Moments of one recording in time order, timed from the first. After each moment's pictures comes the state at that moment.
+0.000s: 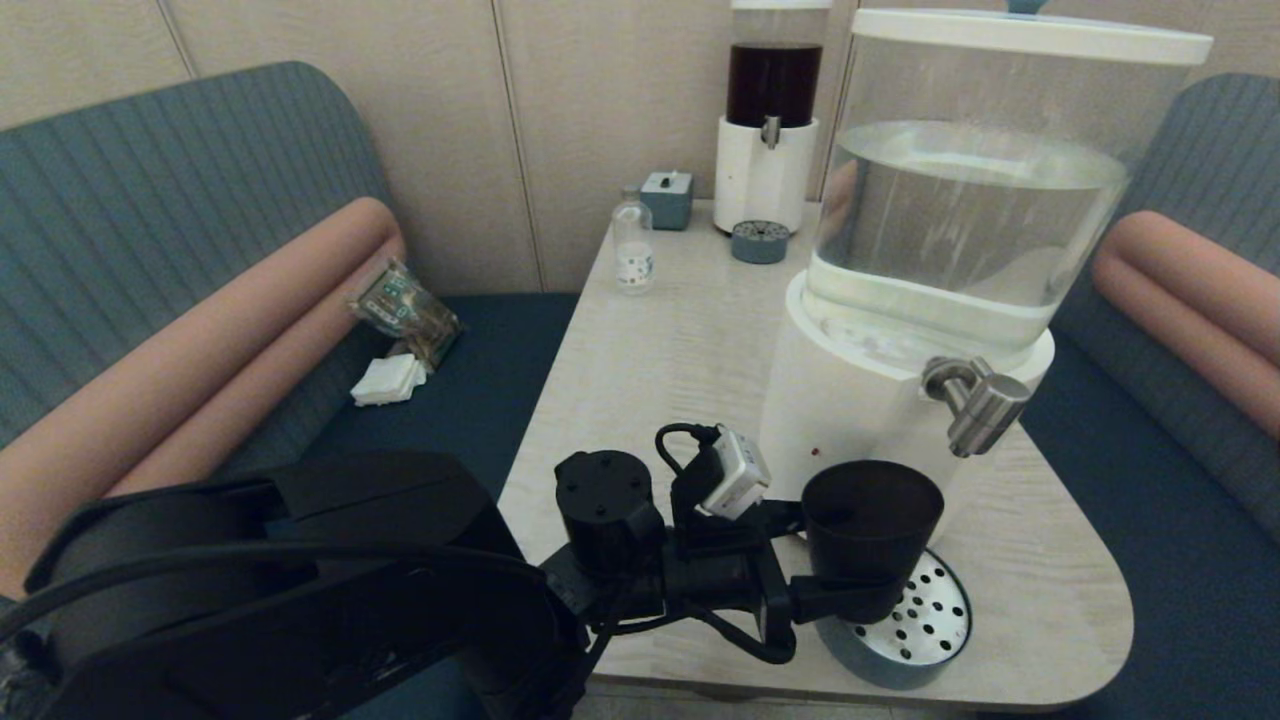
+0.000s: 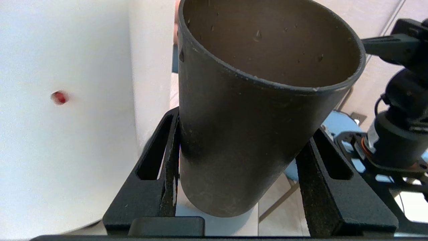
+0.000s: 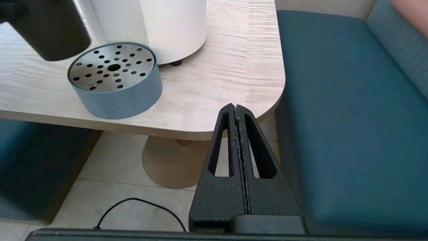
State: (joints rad) left arm -0.77 2.30 -0.92 -1.52 -0.70 -0.09; right arm 0.01 0.00 0.00 0.00 -0.01 0.02
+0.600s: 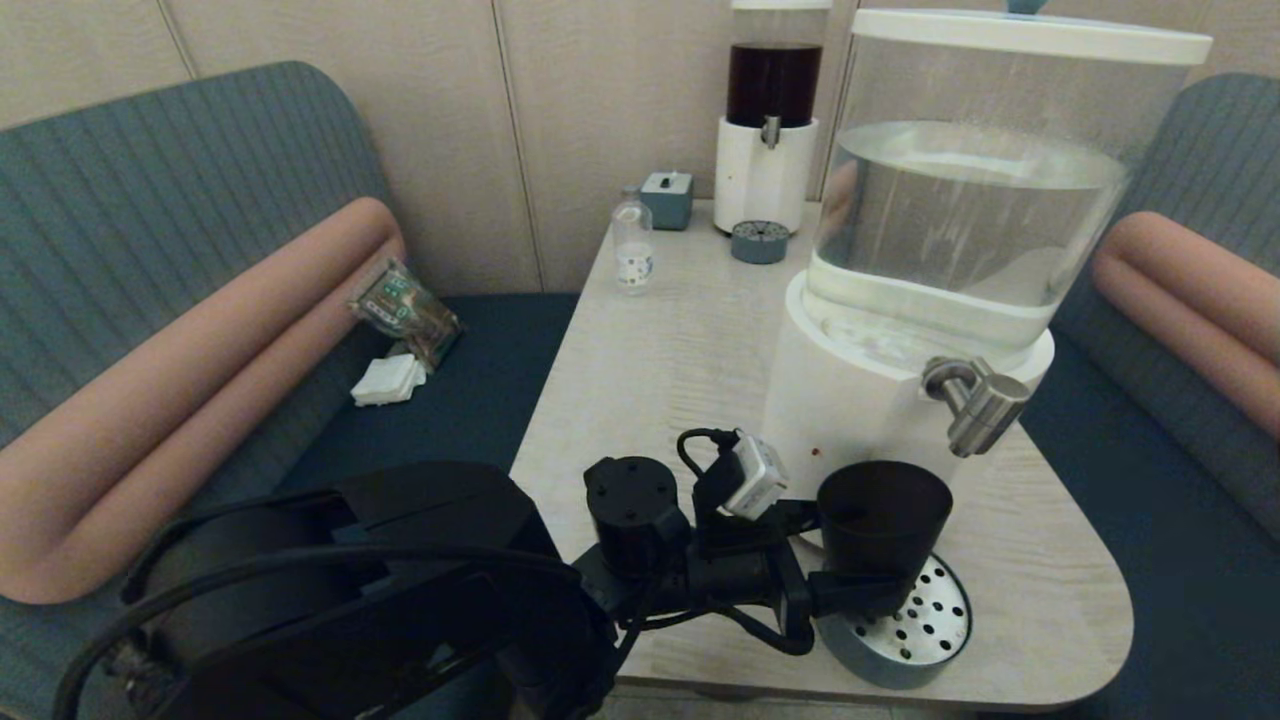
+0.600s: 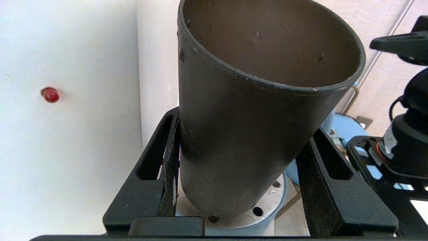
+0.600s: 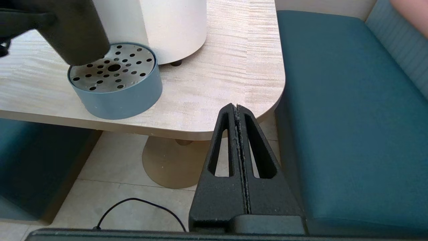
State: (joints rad) left arm -0.78 2.38 -1.02 -1.52 -0.69 -0.10; right arm 0.01 0.00 0.00 0.00 -0.01 0.02
